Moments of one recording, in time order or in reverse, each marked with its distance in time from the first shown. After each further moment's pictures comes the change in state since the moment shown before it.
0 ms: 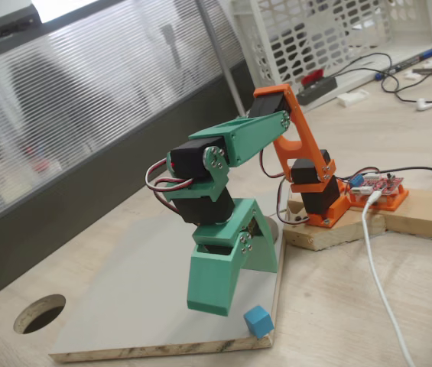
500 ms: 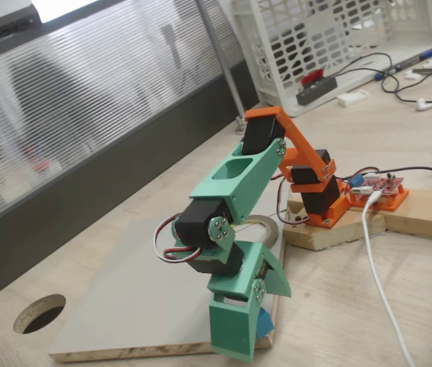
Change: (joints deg) arm 0.4 -14.5 -0.4 0.0 0.0
